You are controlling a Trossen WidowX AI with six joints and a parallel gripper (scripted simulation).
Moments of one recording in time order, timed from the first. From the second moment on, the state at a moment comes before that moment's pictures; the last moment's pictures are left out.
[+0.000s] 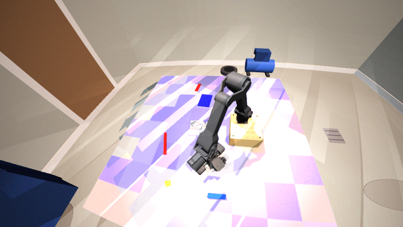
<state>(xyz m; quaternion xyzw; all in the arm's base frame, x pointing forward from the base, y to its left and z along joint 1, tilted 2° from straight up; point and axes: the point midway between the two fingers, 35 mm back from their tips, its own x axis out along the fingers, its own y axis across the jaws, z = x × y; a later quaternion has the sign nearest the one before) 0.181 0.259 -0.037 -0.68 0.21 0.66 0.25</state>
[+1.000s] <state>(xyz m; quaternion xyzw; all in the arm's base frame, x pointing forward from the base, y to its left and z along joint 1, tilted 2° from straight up) 0.181 0.258 0.002 -0.68 0.21 0.66 0.25</state>
